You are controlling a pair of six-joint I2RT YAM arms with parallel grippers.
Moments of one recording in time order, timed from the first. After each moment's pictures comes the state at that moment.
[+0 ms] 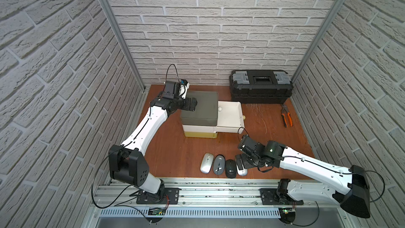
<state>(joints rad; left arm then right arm) -0.29 1.52 1.41 -0.63 0.17 -0.04 0.89 1.13 0.88 -1.09 0.20 0.75</state>
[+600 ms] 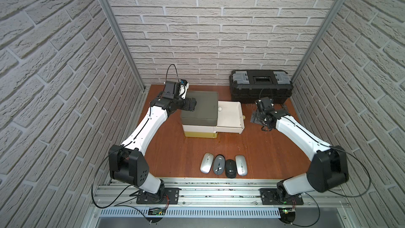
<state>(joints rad) -0.29 1.52 1.41 -0.64 0.14 -0.02 0.22 1.57 1.19 -0.75 0.38 0.55</state>
